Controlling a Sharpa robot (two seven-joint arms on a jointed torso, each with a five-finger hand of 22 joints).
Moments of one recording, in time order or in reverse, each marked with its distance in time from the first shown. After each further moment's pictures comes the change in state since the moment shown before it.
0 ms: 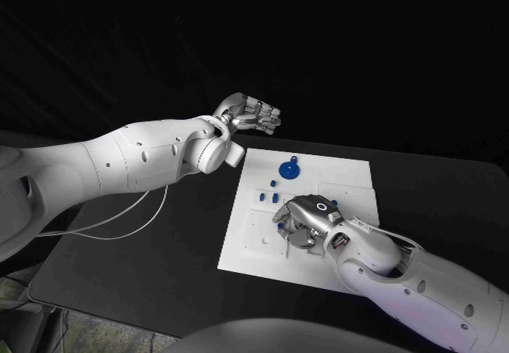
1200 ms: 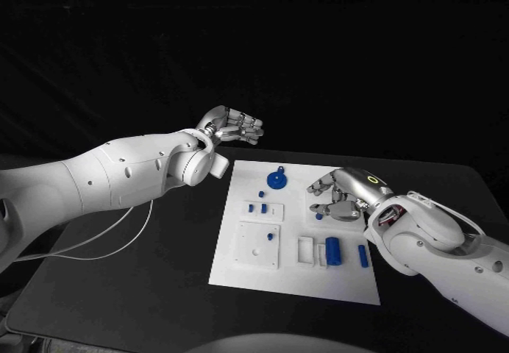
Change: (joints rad) left arm 0.000 -0.003 -0.001 -0.019 0.000 0.007 -0.001; left_hand 0.000 0.000 0.000 0.000 -0.004 0.000 0.000 0.000 0.000 0.000 0.000 0.000 0.000 0.000 0.000 0.000 0.000 0.000 0.000 0.000 -0.021 0.035; right arm 0.011 -0.222 0.200 0.121 0.163 0.016 -0.013; right_hand 0.020 0.000 -0.178 0.015 0.026 -0.062 -0.002 0.000 -0.002 -0.052 0.015 0.008 -0.008 -0.003 0.017 0.027 -0.050 0.034 0.000 0.021 -0.014 -0.051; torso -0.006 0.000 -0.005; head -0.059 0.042
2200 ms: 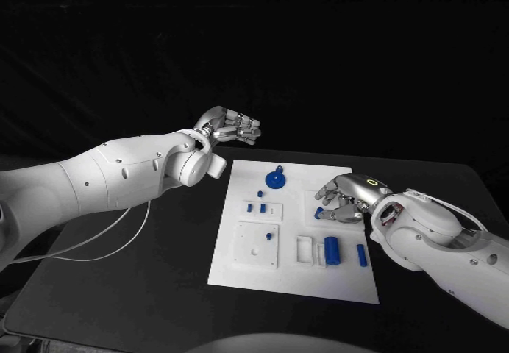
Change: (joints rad) left arm 0.000 -0.001 -0.002 -0.003 0.000 0.007 0.000; left_hand 0.000 0.000 -0.003 0.003 0.000 0.000 0.000 0.000 0.000 0.000 0.000 0.000 0.000 0.000 0.000 0.000 0.000 0.000 0.000 0.000 -0.012 0.007; right arm 0.003 0.007 0.008 -0.064 -0.017 0.142 -0.045; right_hand 0.035 -0.007 -0.008 0.042 -0.056 -0.033 -0.003 0.000 -0.002 0.053 -0.016 -0.004 0.000 0.005 -0.005 0.005 -0.018 -0.004 0.000 -0.005 0.009 -0.021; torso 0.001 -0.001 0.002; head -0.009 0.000
